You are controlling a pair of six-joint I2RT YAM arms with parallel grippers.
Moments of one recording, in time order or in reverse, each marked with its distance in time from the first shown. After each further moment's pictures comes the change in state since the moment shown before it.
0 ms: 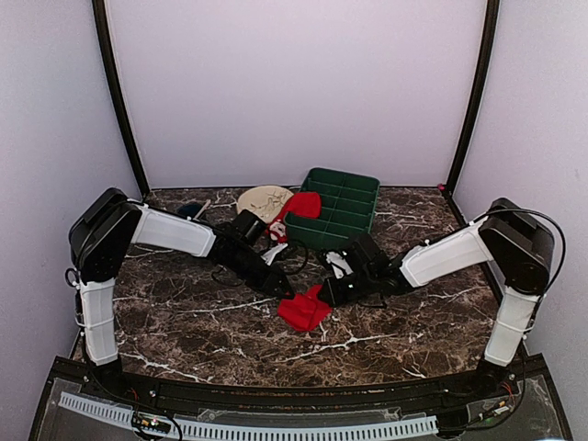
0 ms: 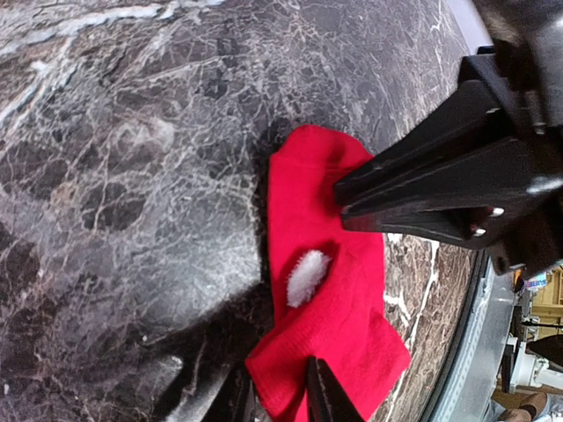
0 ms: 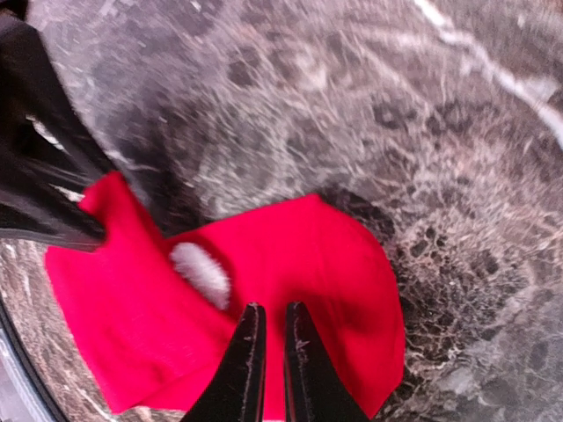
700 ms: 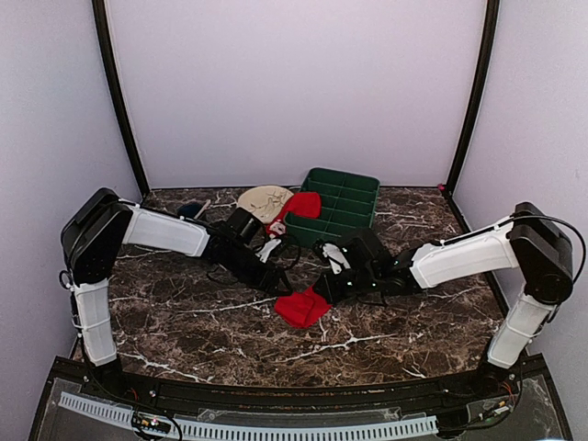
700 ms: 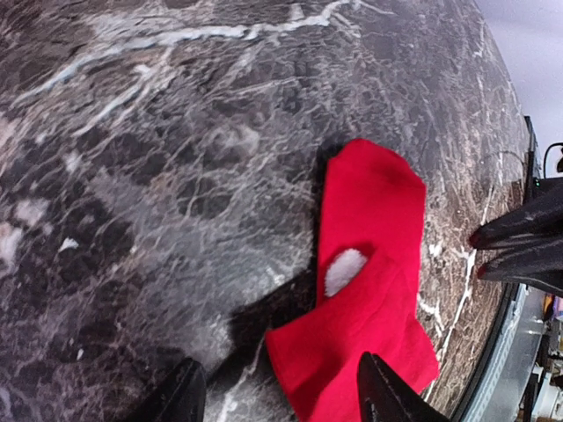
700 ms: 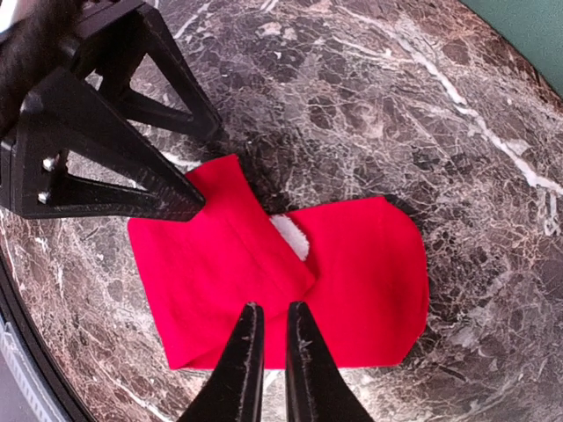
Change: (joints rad) left arm 0.006 -0.064 -0.050 0.022 -0.143 -0.025; right arm 0.081 -0.122 0.006 -0.055 0.114 -0.029
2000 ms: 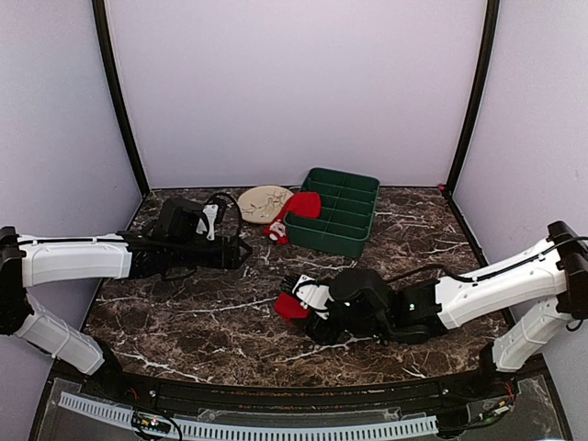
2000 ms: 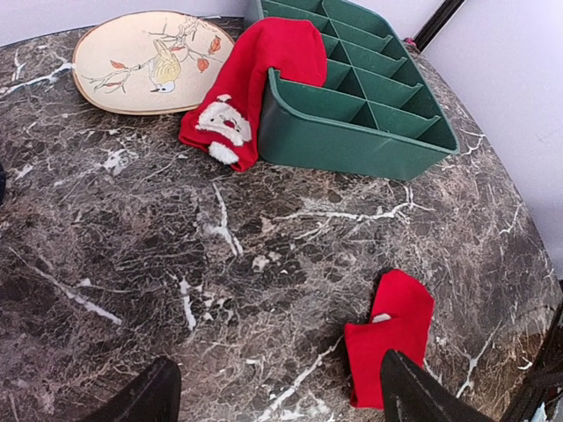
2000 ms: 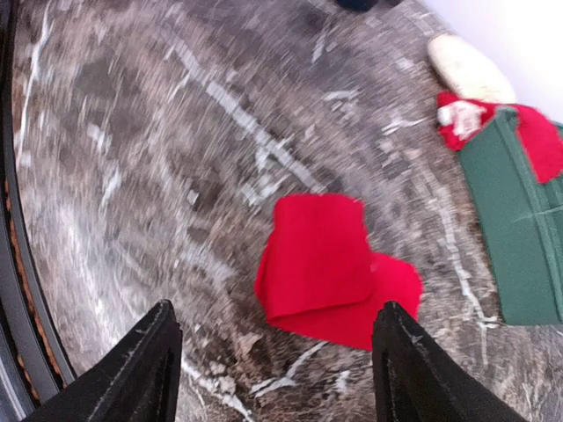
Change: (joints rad) left arm 0.024 -0.599 -0.390 0.202 -0.506 -0.188; right arm 0.392 -0.178 -0.077 0.036 0.373 -0.494
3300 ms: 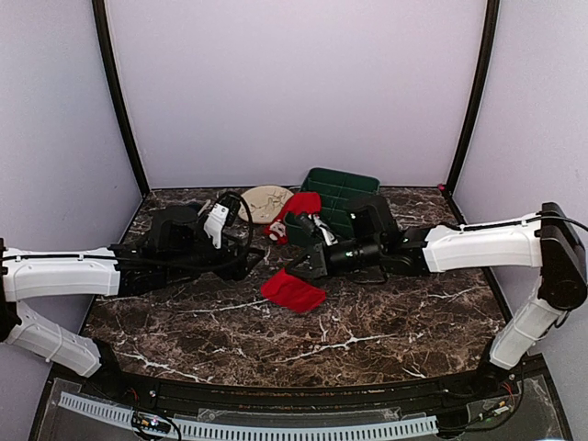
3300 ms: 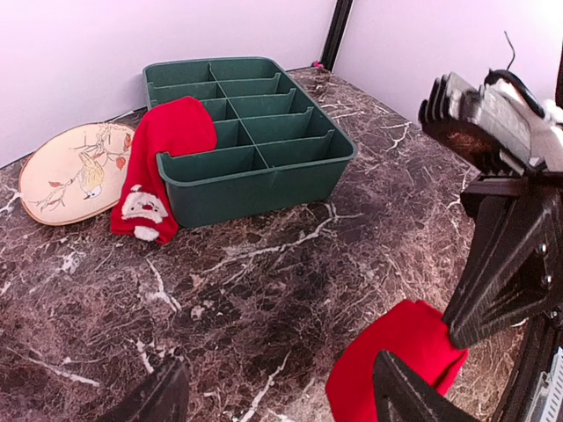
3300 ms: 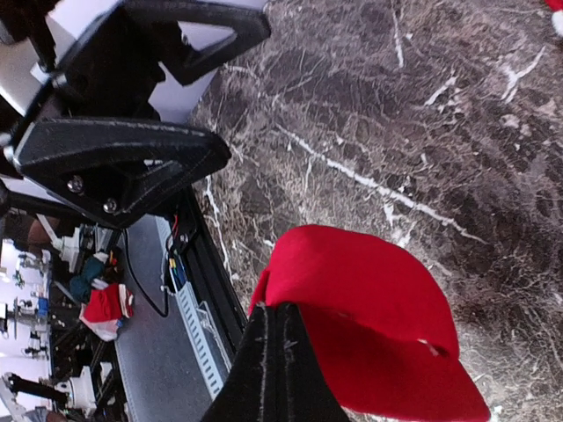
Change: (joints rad) left arm -0.161 -0.109 -0.062 0.159 -0.045 0.212; right arm -0.406 0.070 0.185 0.029 -0.792 0.719
